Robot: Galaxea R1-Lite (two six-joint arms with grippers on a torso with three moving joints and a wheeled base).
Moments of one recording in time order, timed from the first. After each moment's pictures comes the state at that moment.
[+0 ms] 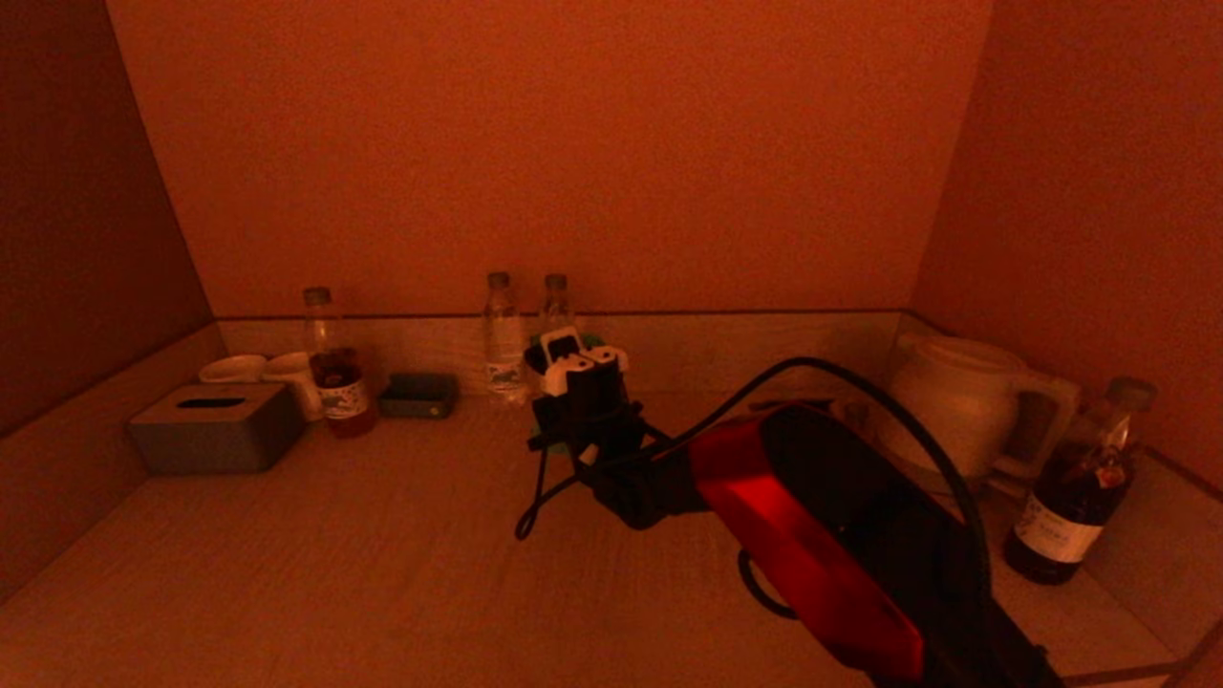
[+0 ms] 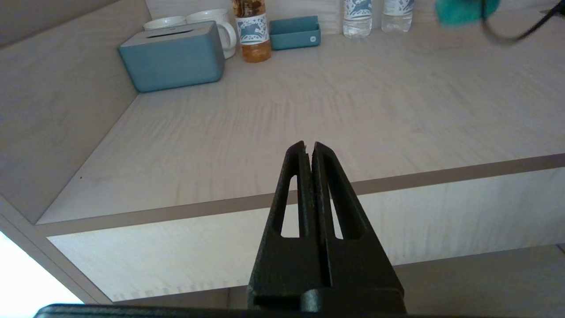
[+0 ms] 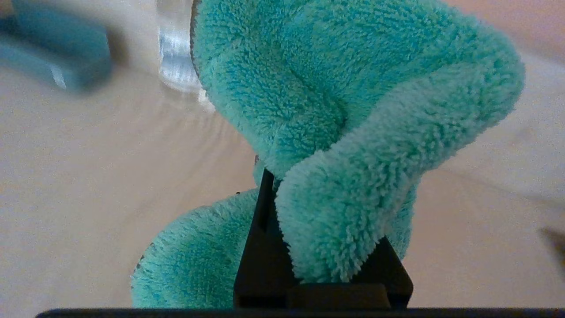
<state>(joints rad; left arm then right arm) -0.01 0.00 0.00 0.01 -0.06 0.09 0.64 2.60 -1.89 -0.58 -0.42 -0.17</state>
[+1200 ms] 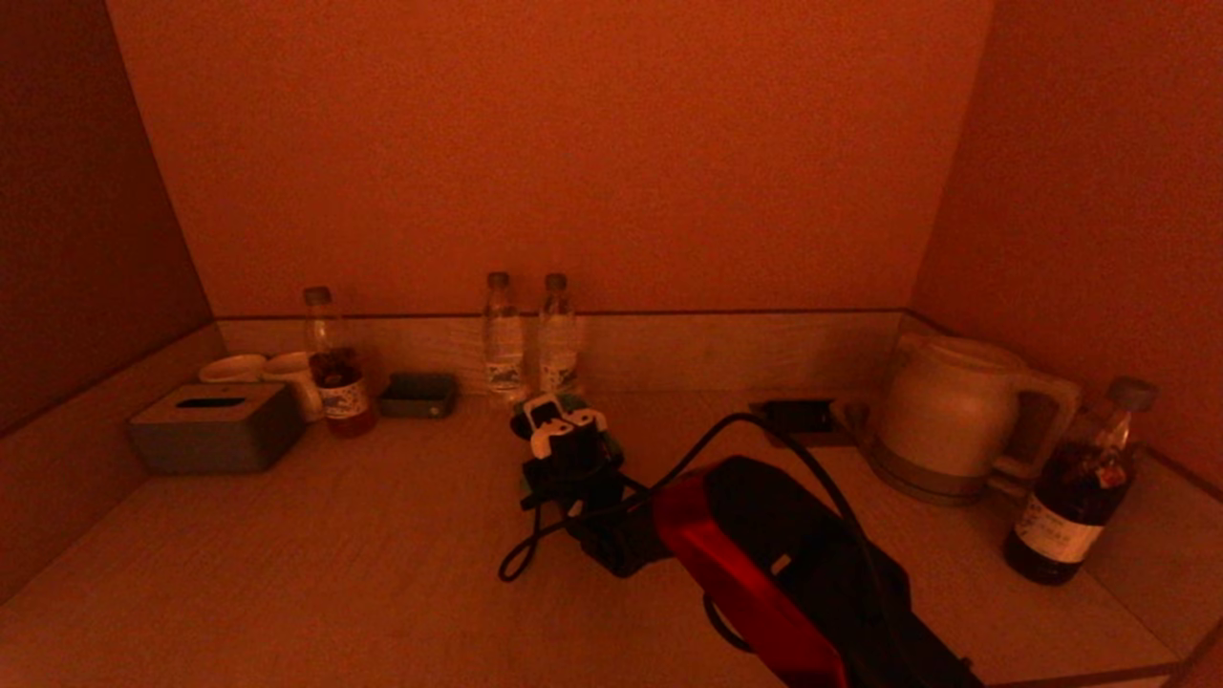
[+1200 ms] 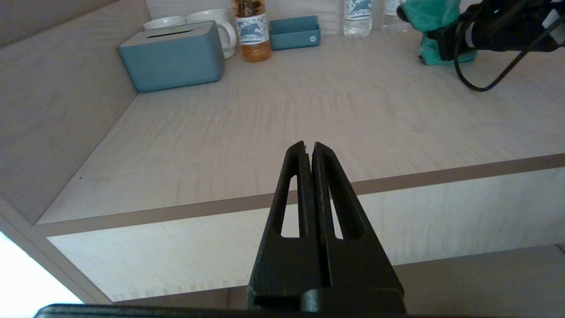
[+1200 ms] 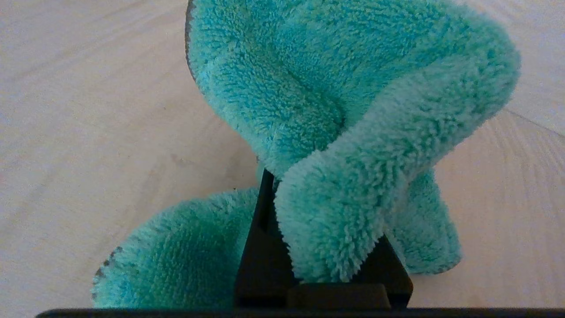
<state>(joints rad) -0.01 0.00 0.00 0.01 -0.06 0.09 0.66 2.75 -1.93 -0.58 -0.37 -0.19</state>
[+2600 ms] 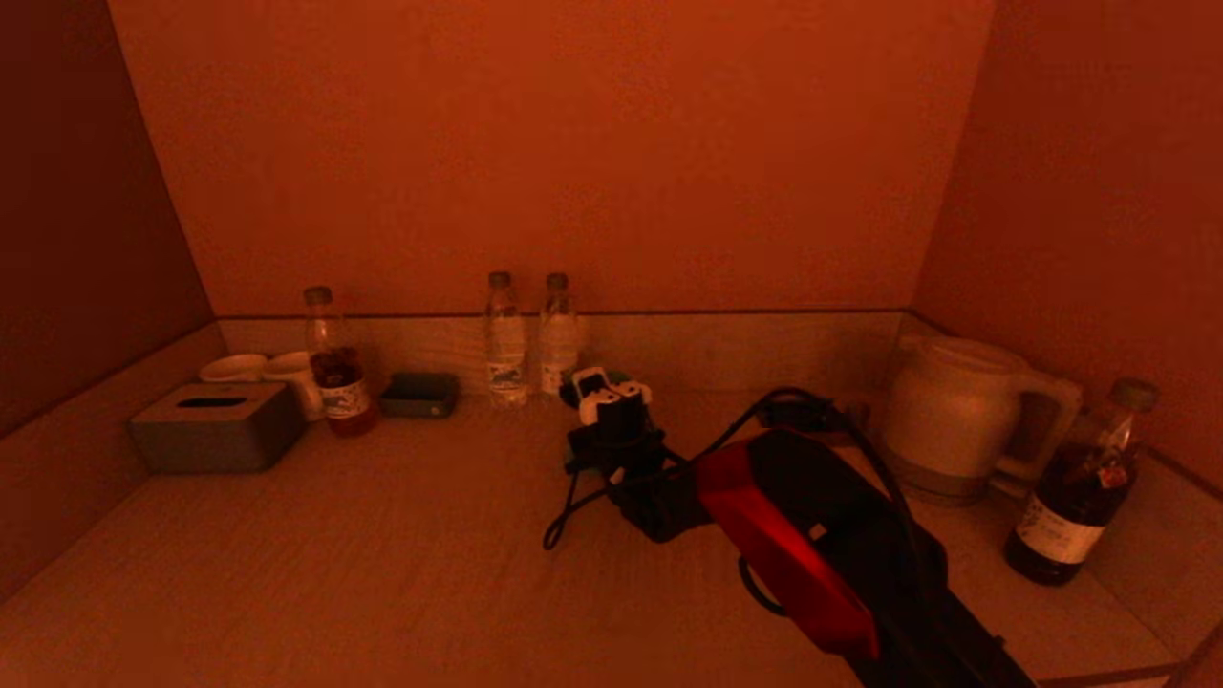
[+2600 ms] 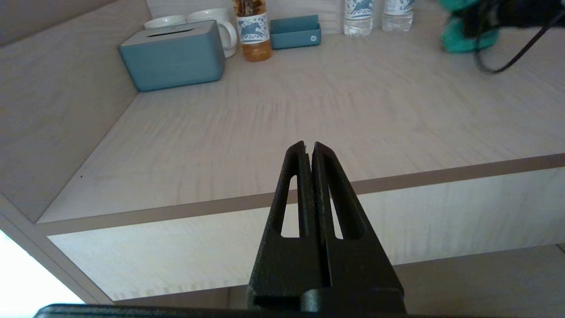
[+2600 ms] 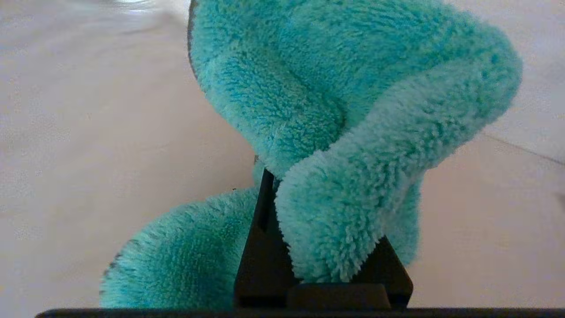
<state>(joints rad) -0.01 0.00 0.00 0.01 -0.06 0.09 0.55 2.72 -1.92 -0.59 -0.39 -0.20</state>
